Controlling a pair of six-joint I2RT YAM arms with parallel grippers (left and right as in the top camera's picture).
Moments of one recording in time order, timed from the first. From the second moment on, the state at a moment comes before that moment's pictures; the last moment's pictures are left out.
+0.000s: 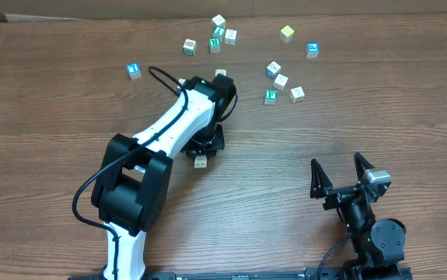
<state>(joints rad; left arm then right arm) -0.50 2.09 1.57 -1.21 -0.06 -0.63 0.15 0.01 0.02 -0.03 -0.06 0.20</state>
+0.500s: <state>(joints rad) -0.50 2.08 1.51 -1.16 -0.06 -0.66 0.15 0.01 0.02 -0.03 -0.06 0.20</state>
